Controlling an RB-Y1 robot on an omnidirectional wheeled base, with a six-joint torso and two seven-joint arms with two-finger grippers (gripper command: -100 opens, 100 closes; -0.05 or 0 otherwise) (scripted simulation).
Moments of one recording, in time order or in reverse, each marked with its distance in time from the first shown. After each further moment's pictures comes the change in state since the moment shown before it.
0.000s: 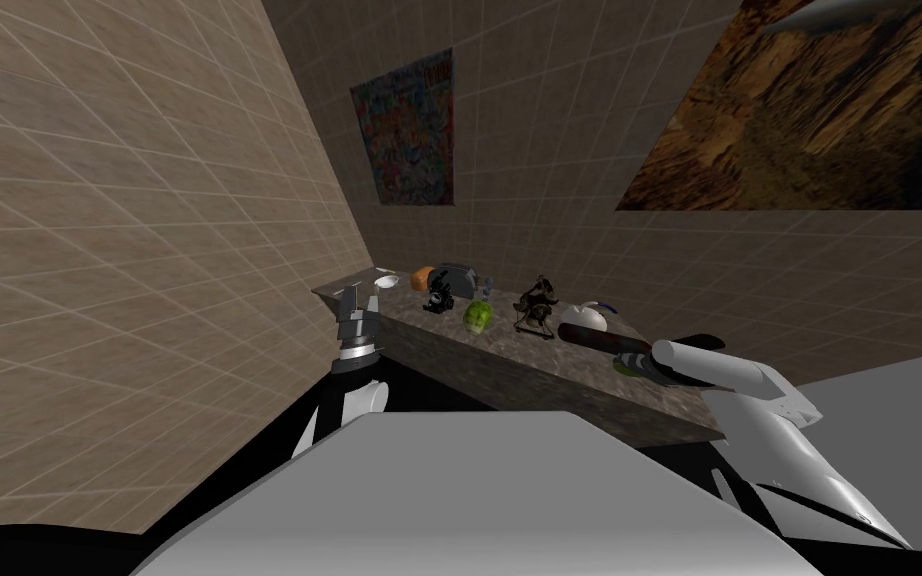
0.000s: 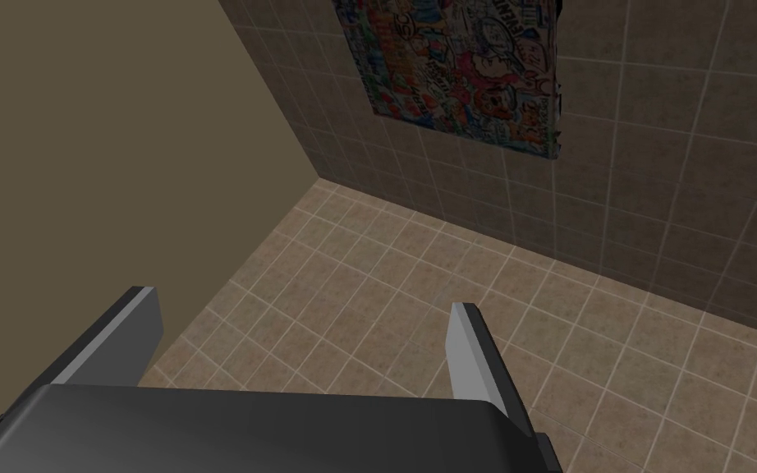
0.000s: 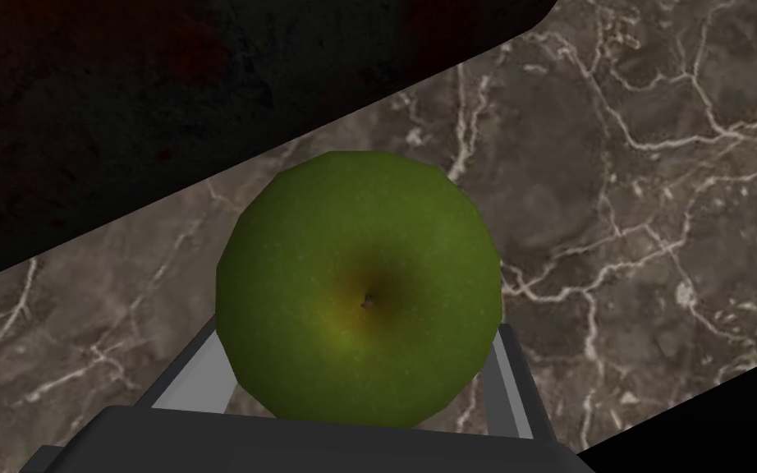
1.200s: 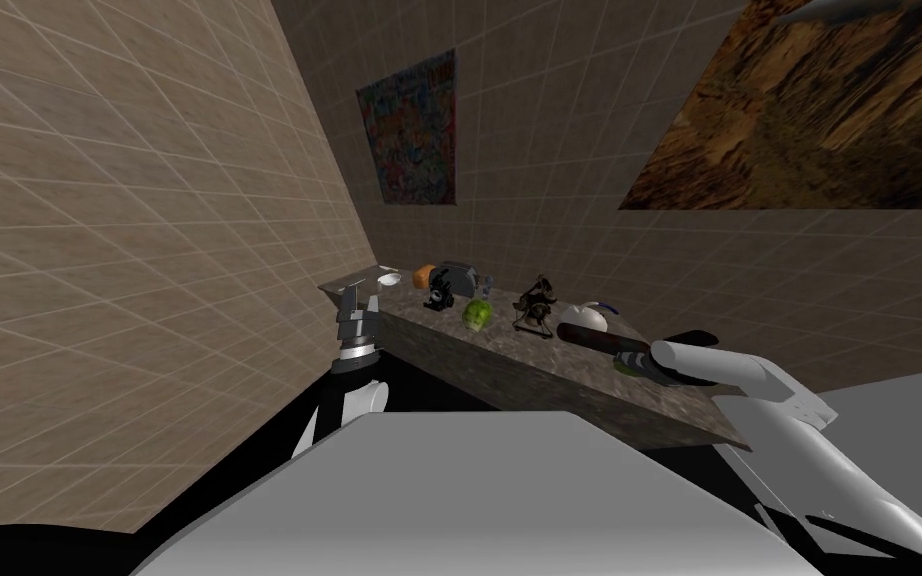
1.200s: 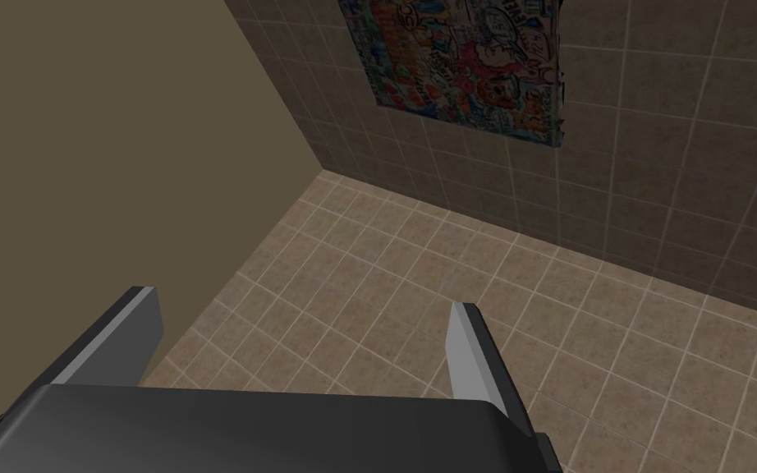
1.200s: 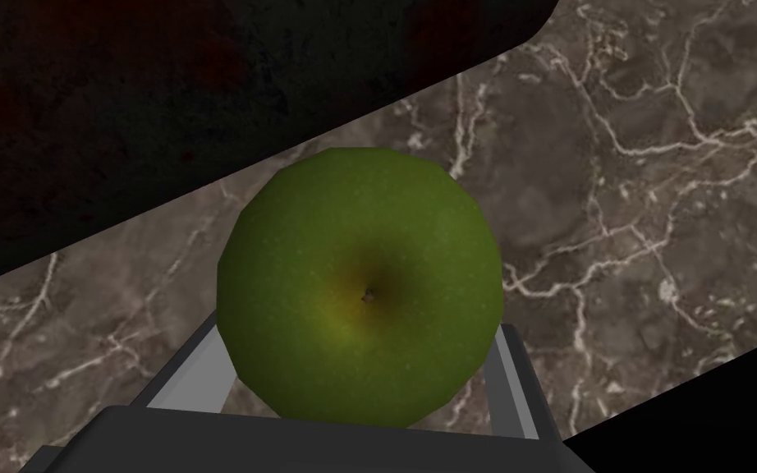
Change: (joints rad) left arm 0.000 0.000 0.000 0.000 0.000 0.000 0.000; right arm 0.097 -0.064 0.087 -0.134 -0.060 0.027 -0.168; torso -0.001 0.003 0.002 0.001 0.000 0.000
